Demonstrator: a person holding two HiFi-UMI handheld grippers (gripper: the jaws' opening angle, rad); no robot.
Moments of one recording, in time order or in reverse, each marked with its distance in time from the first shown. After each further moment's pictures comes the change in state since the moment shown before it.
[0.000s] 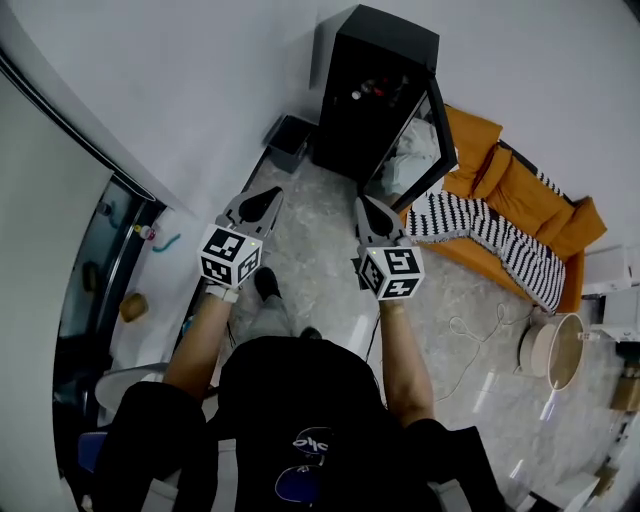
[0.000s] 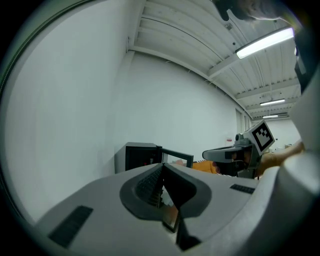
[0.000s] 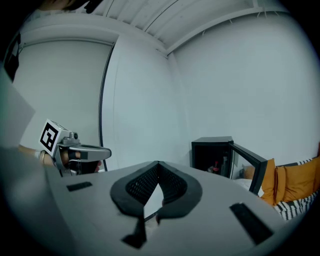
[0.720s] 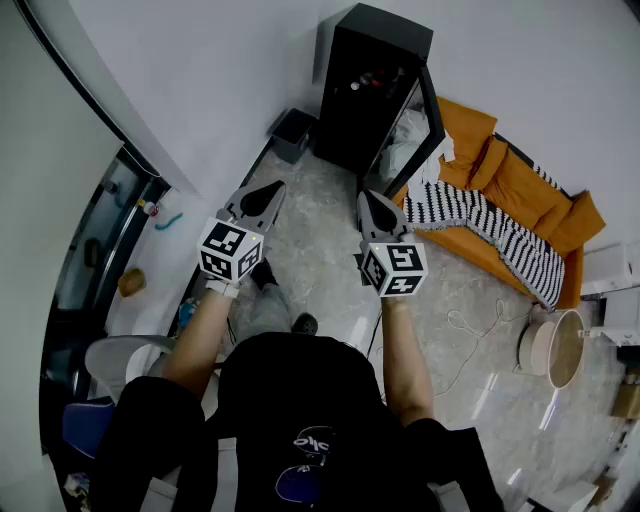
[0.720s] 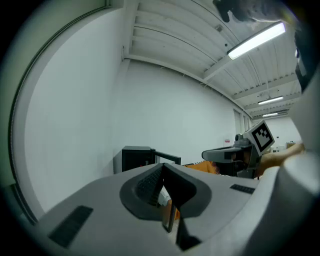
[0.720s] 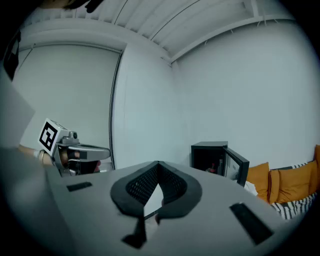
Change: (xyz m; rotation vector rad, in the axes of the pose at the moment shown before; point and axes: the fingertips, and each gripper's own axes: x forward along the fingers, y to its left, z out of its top) left arm -0.067 -0.099 0.006 0.021 -0.038 0.018; right arm -0.114 0.024 -0.003 -0.032 -0.036 0.010
